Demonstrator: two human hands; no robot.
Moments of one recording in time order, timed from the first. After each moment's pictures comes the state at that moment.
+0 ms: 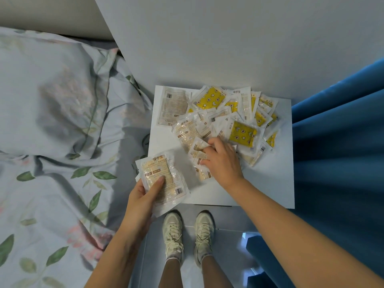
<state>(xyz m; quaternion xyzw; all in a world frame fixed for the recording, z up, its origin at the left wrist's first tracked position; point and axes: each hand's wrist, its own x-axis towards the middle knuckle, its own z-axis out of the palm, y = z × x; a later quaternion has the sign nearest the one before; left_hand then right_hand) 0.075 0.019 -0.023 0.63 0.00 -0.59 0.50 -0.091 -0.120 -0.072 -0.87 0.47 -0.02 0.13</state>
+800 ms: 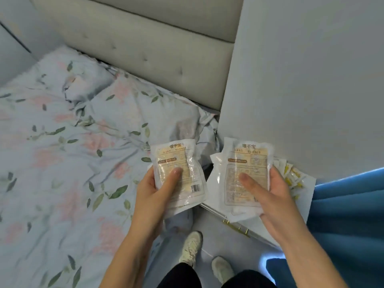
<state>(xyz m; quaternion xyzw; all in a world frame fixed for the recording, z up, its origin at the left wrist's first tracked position) 0.097 0.125 0.315 0.68 -0.07 -0.33 0.65 -0.057 -0.011 0.324 -0.44 0.42 -0.23 0.76</state>
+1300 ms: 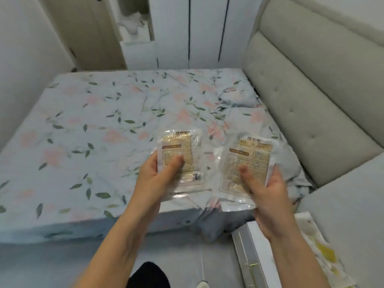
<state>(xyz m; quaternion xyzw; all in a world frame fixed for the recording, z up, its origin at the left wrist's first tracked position) -0.023 0.368 0.442 0.64 0.12 0.01 0.76 -0.034 0.168 0.447 -0.58 0.11 0.00 0.80</state>
